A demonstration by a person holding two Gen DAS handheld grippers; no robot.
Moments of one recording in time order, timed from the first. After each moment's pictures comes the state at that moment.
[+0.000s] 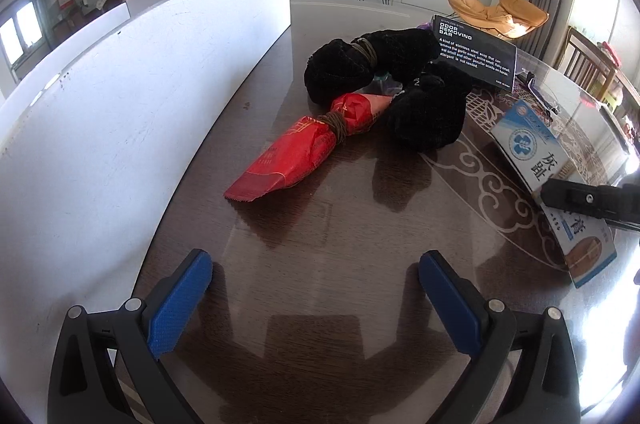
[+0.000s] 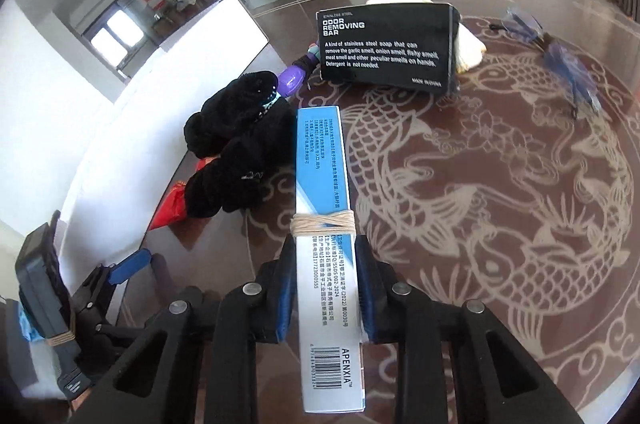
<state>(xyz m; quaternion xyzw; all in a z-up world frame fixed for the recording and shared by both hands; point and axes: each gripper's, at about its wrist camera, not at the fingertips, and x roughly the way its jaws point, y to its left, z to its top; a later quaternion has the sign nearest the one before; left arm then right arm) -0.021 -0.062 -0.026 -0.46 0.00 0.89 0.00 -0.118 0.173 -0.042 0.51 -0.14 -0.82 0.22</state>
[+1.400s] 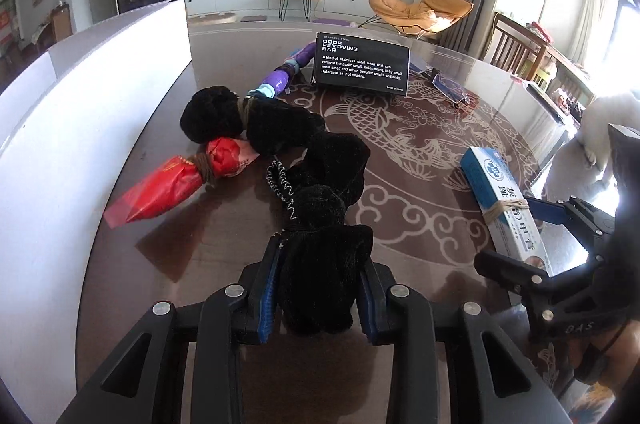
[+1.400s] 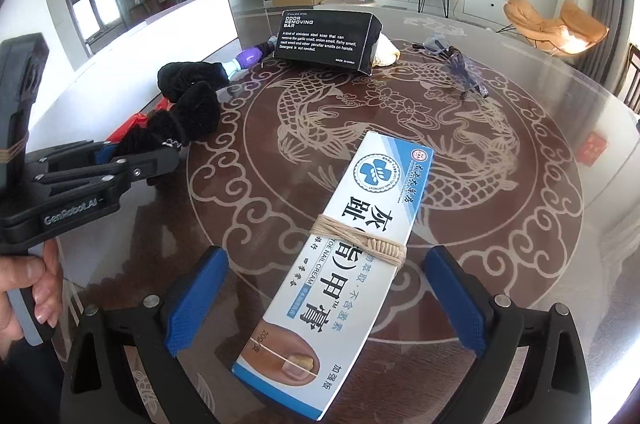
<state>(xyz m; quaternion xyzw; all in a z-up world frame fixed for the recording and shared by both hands) -0.015 -0.029 0.011 -0.43 0.01 0.89 0.14 -0.050 0.193 -0.048 0.44 0.01 -0.89 0.13</state>
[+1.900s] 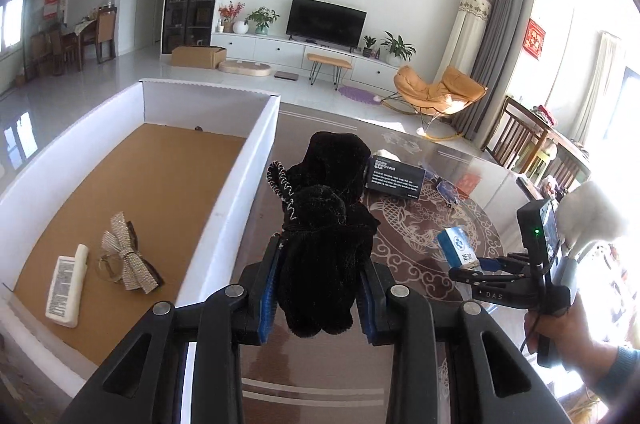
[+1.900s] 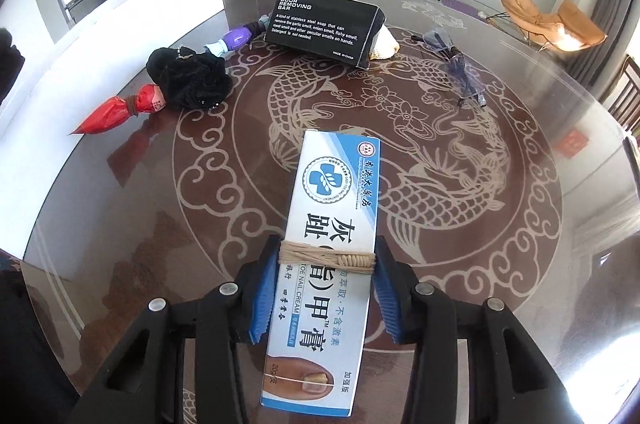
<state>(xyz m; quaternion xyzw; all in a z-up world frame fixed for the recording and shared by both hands) 0.042 -0.144 0.124 -0.33 -0.08 0.94 0.10 -0.073 0.177 -0.029 0.50 0.06 -0.86 0.10</state>
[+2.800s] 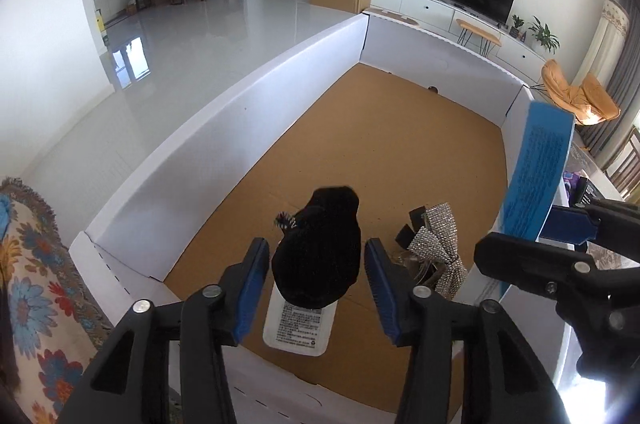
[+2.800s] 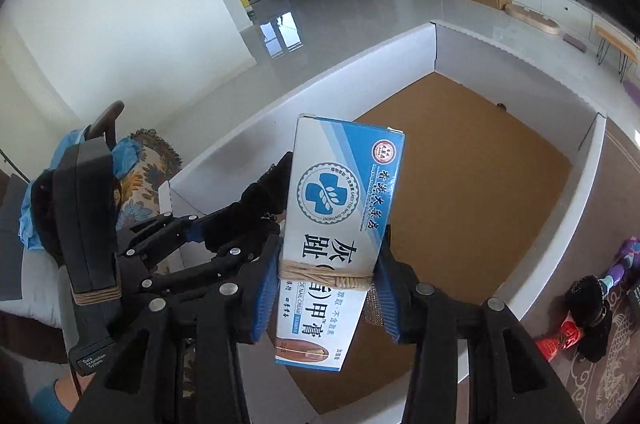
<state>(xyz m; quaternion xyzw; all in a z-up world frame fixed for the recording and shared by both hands) -0.016 -0.346 0.055 -0.45 -0.10 0.88 -0.14 -0.101 -0.222 0.074 0.48 0.08 -0.78 0.39</state>
